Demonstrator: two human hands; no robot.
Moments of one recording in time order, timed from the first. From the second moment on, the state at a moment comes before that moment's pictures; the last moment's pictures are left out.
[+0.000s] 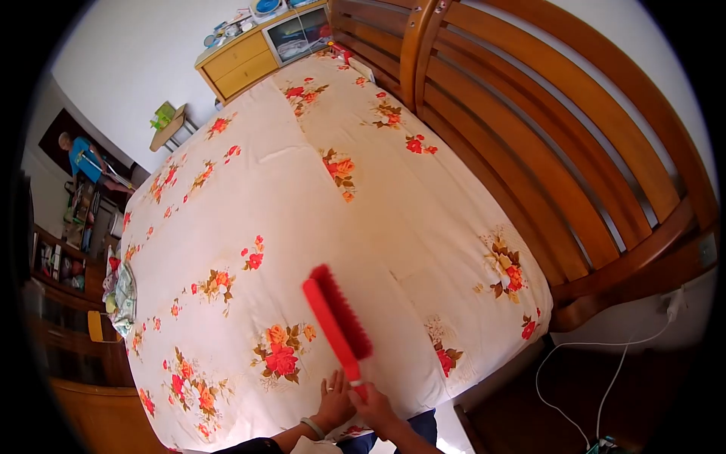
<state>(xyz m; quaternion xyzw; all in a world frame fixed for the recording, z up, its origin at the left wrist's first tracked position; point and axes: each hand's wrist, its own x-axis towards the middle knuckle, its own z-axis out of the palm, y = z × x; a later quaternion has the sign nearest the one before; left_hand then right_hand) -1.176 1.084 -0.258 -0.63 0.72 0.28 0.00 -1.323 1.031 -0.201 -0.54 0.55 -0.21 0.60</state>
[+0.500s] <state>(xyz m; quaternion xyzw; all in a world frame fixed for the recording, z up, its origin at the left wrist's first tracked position) -1.179 1.116 -0.277 -0.76 0.58 0.25 0.10 -1.449 0.770 -0.277 -0.29 0.69 -0.35 0.56</state>
